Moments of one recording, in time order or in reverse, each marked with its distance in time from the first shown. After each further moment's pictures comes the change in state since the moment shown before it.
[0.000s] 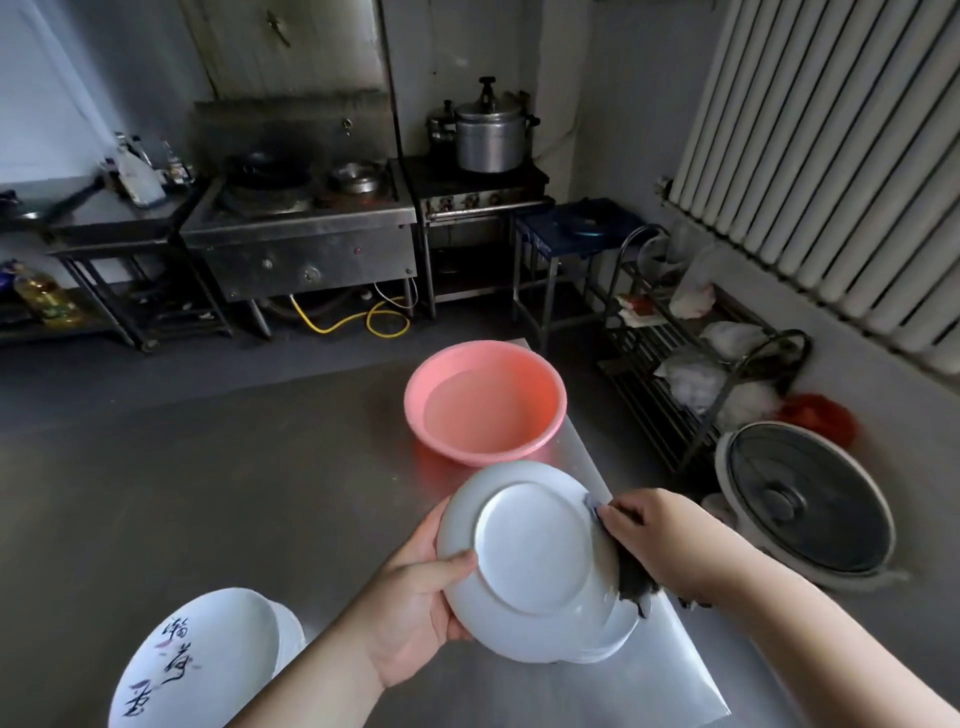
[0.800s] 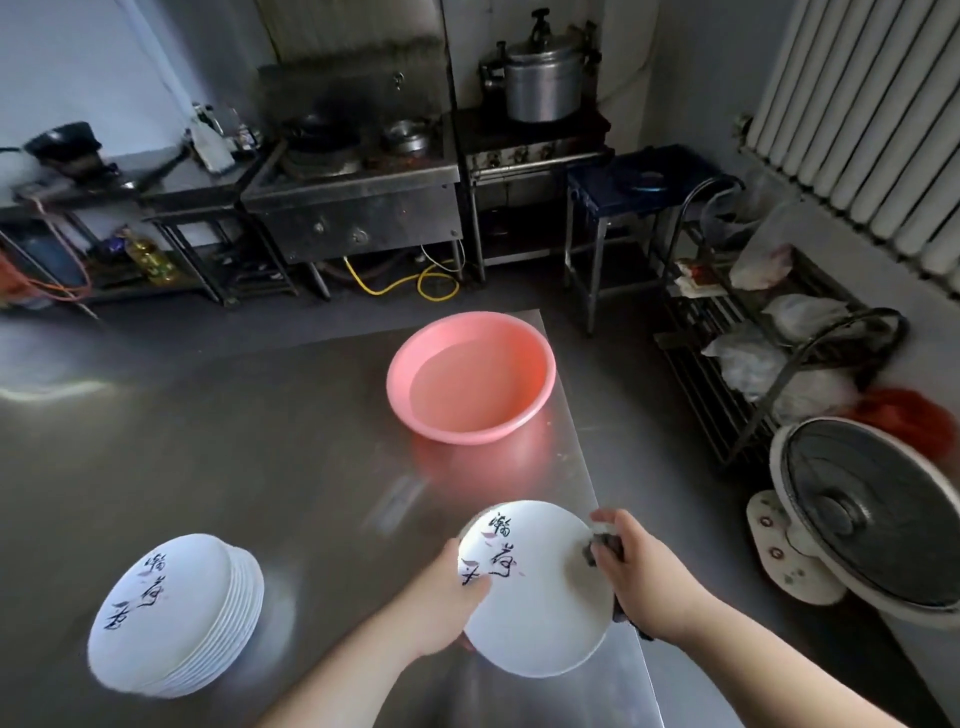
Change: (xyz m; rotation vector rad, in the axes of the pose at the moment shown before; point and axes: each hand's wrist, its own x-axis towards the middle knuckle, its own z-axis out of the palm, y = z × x) left_hand 0.097 -0.089 0.066 0.834 0.392 -0.325; right_hand 0.046 0.135 0.029 0.445 -0.212 0.009
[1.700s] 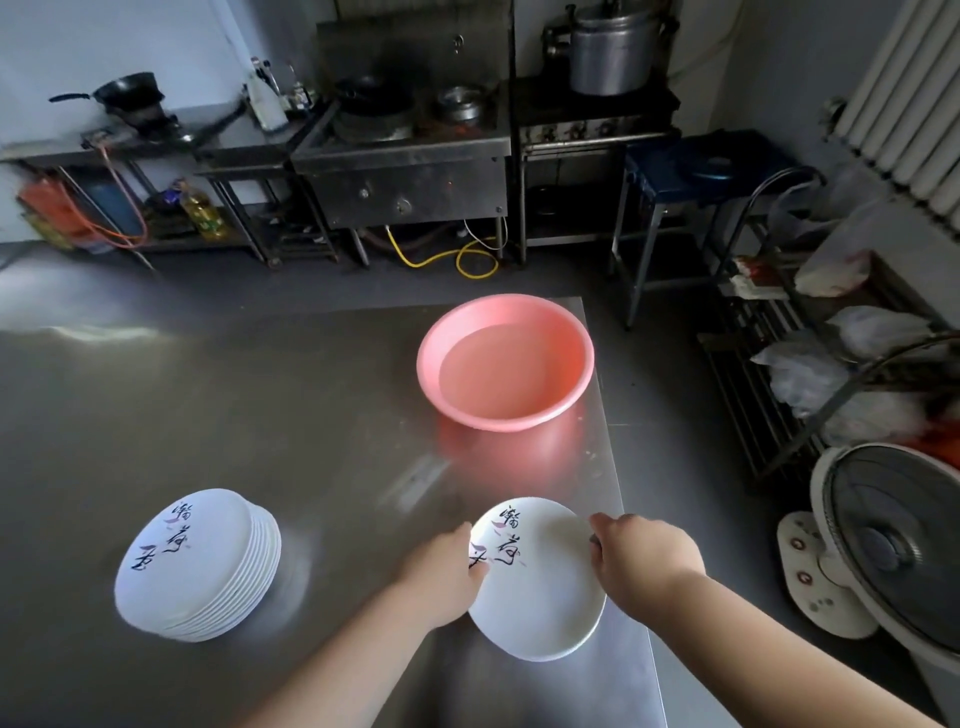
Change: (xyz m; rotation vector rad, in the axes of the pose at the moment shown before) left_hand 0.053 -0.046 -0.003 0.618 0.219 -0.059; right_hand 0.059 -0.008 0.018 -0.972 0.041 -0.193
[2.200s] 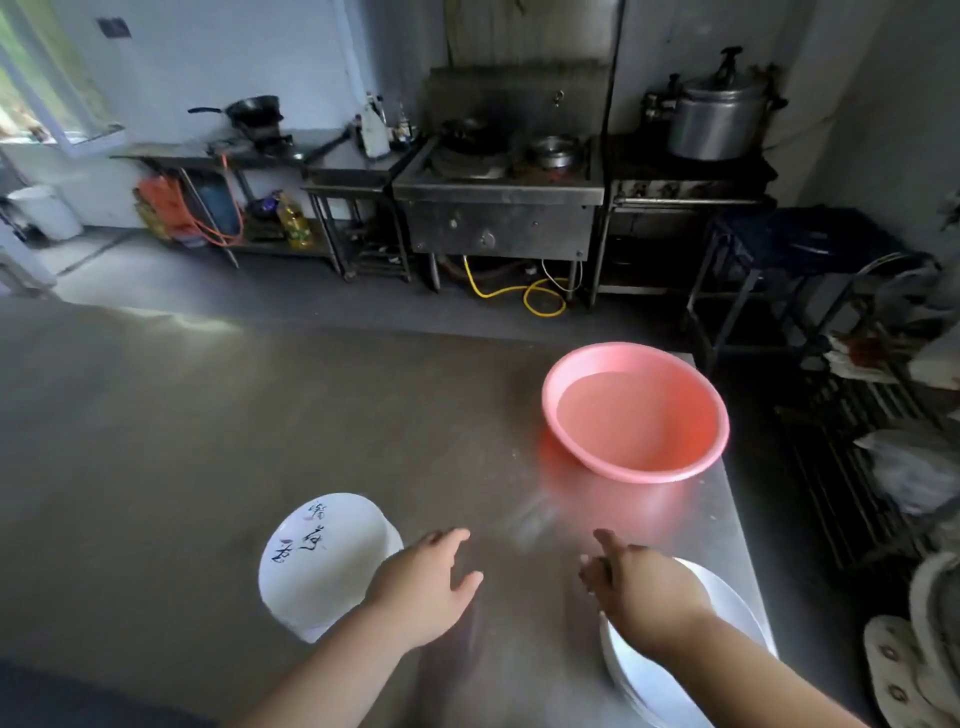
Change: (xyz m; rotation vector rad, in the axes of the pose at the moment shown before) left_hand -0.046 -0.176 -0.070 -0.045 0.261 -0.024; right_hand 0.025 -0.164 -0.019 0.197 0.063 -0.147
